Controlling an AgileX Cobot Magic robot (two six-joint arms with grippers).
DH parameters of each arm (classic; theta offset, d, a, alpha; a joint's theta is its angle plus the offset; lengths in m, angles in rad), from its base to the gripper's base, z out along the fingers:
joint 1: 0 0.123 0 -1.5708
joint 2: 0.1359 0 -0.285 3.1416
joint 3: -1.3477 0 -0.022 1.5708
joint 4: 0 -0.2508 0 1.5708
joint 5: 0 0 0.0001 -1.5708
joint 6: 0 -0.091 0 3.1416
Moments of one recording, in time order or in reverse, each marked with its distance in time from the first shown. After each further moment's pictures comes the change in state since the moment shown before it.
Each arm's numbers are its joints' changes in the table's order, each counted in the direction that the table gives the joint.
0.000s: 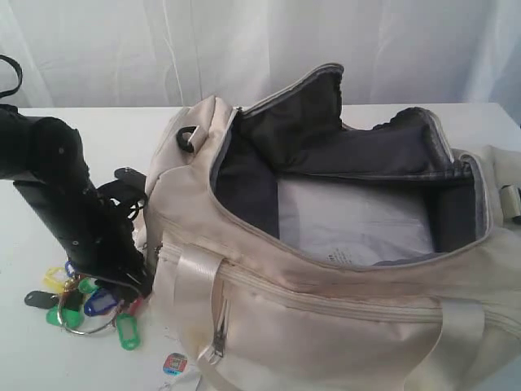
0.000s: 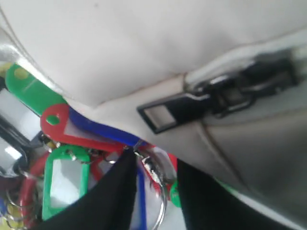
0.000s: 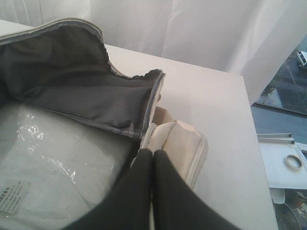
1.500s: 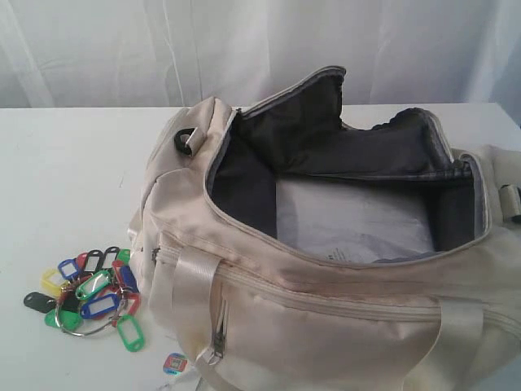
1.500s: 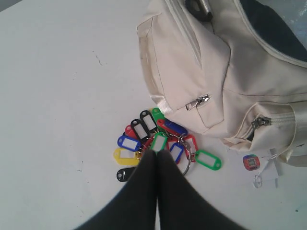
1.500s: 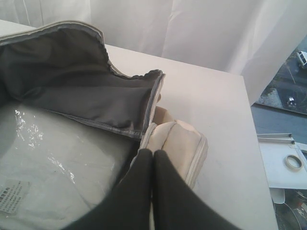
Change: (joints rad) left arm 0.000 -0.826 0.126 -0.242 0.344 0.299; right arm 0.000 0.000 0.000 0.000 0.000 0.000
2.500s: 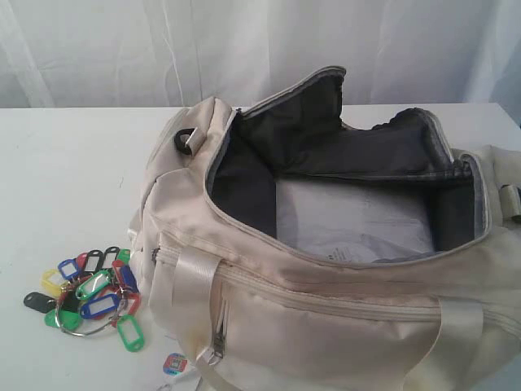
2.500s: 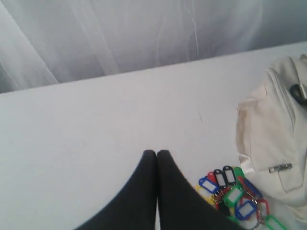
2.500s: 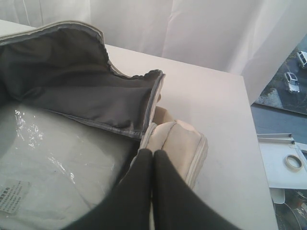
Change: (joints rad) left arm 0.396 -0.443 -0.006 -0.007 0.002 0.000; right arm 0.000 0.000 0.000 0.000 0.000 0.000
